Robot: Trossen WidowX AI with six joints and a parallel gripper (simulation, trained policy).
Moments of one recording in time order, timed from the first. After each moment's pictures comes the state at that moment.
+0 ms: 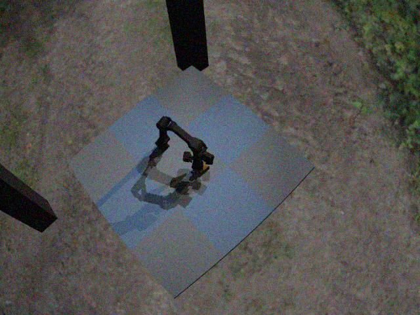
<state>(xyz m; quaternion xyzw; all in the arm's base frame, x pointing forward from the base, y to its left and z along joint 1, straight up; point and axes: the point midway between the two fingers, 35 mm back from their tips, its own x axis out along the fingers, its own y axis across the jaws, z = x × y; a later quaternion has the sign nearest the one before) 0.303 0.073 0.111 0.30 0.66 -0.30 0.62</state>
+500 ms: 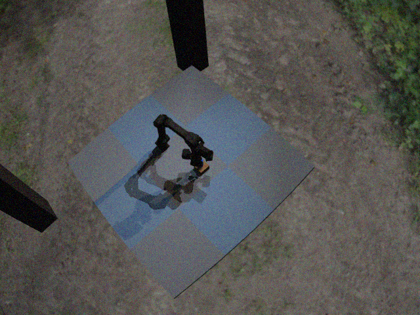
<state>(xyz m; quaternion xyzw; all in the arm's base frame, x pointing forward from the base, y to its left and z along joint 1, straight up) 0.306 0.074 0.157 0.33 0.63 -0.27 0.65</state>
